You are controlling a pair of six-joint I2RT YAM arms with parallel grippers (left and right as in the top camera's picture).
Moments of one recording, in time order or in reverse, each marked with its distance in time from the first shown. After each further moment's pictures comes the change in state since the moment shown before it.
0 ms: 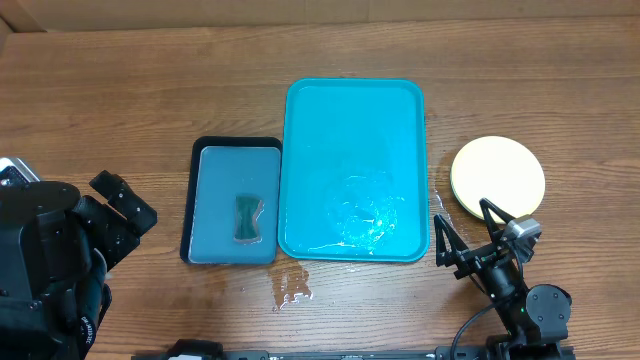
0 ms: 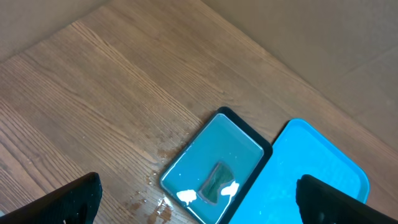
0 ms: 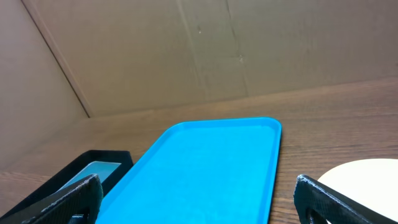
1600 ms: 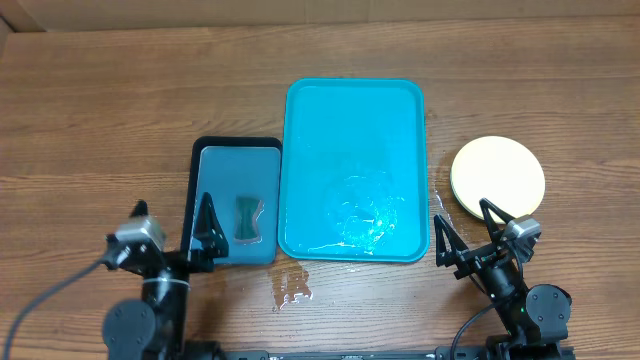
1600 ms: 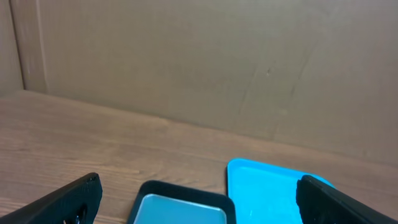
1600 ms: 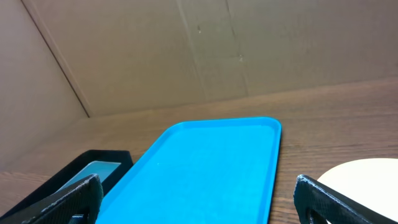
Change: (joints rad) left arm 0.092 -0.940 -1.545 1.372 0.357 0.500; right arm 0.000 0.000 0.000 -0.001 0.000 0.000
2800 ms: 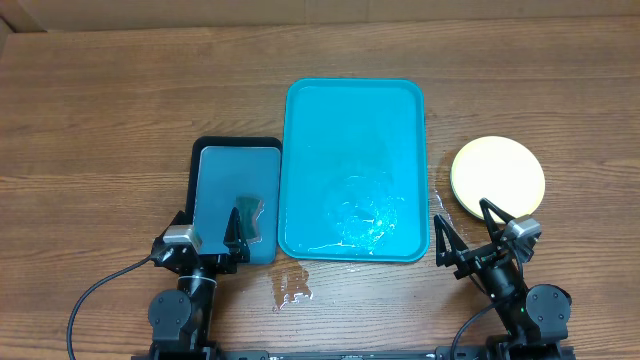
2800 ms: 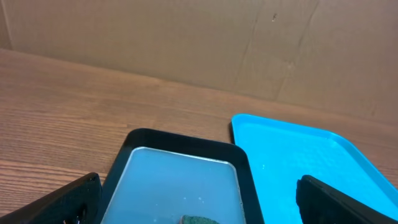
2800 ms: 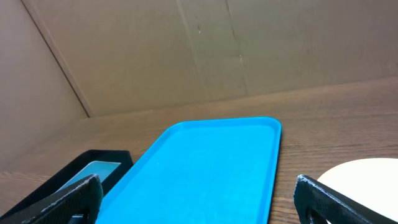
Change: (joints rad) left arm 0.000 -0.147 -0.441 0.243 0.061 0.006; right arm 0.000 0.000 0.000 0.000 0.000 0.000
